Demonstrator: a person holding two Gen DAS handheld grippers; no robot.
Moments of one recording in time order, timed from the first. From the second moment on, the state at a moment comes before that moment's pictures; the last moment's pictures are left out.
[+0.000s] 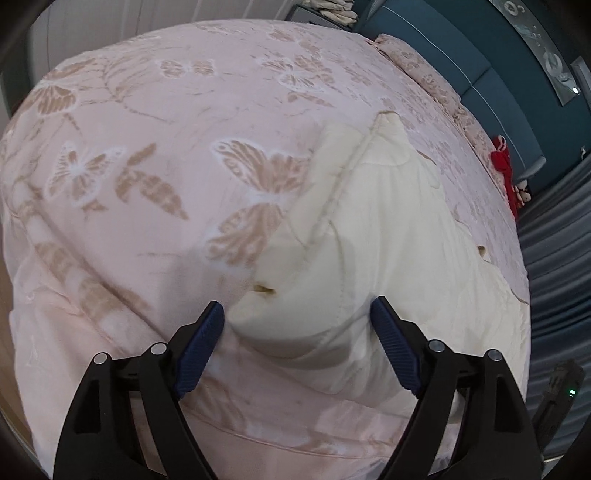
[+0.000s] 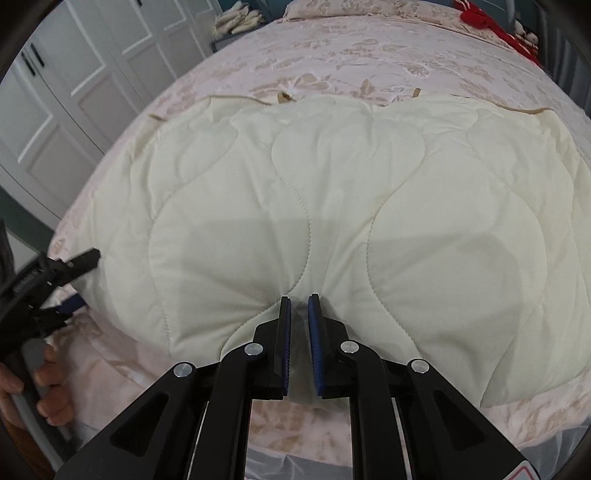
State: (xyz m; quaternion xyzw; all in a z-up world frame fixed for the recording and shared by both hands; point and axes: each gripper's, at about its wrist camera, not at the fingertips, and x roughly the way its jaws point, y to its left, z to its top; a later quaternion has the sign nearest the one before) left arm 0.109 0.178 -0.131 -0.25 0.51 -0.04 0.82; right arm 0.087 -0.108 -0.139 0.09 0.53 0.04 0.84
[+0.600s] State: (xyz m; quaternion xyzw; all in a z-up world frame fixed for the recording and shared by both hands) left arm 0.099 0.142 -0.068 -0.22 0.47 -0.10 0.85; right arm 0.096 -0.111 -0.150 0.11 0.53 0.03 0.84
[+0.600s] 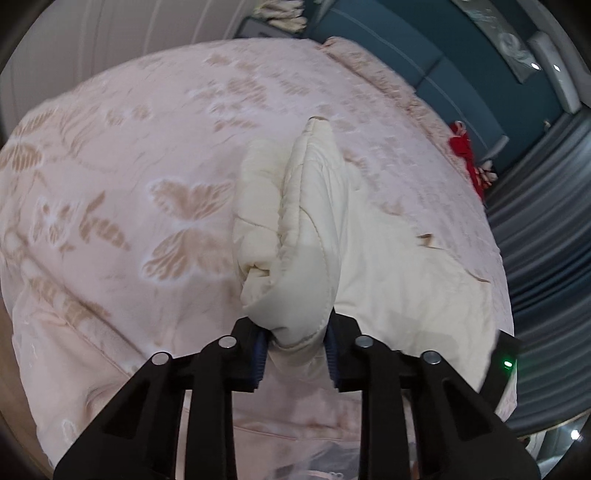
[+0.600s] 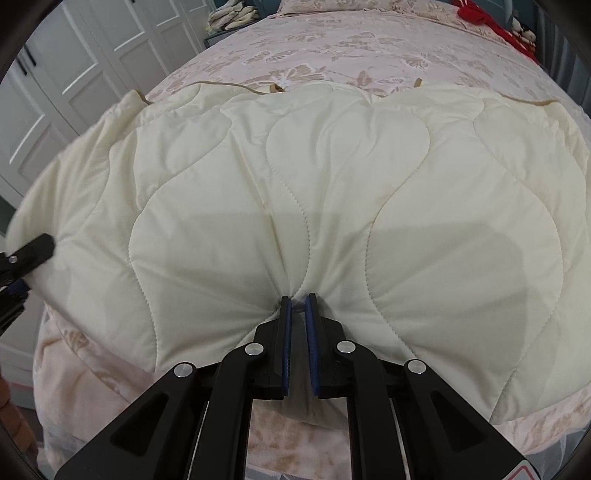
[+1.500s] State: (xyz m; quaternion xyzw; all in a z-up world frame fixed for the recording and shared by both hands) left arm 0.060 0.042 0.021 -0.10 0.42 -0.18 0.88; right arm 0.062 -0.148 -0.161 0.23 0.53 0.05 0.81
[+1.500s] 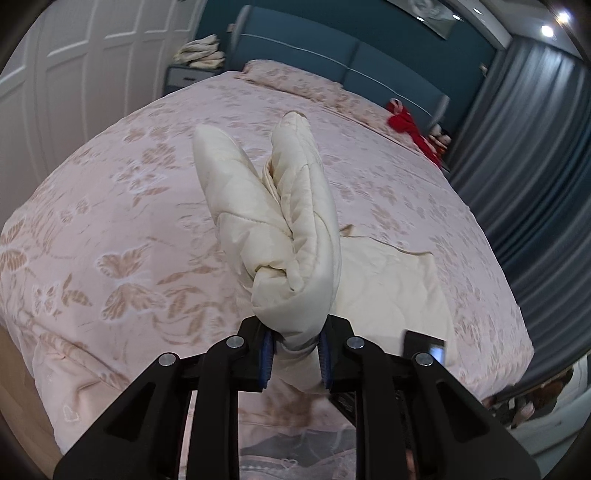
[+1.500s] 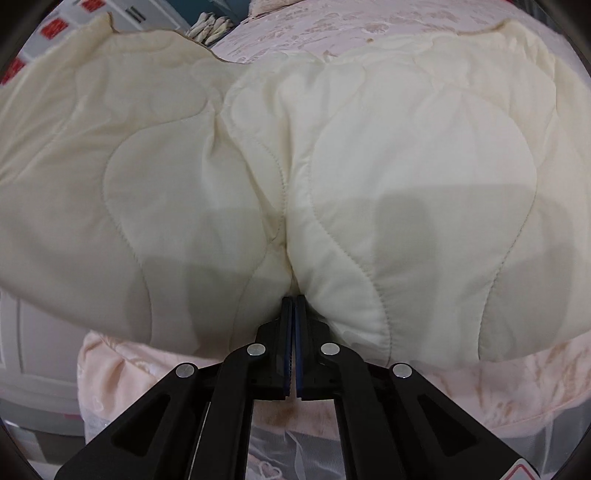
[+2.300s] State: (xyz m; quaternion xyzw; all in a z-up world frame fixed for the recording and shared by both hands) left arm 0.057 -0.077 0.029 0.01 0.42 -0.23 0.88; right arm -0.005 -0.224 -0.092 0.23 0.50 0.01 0.84
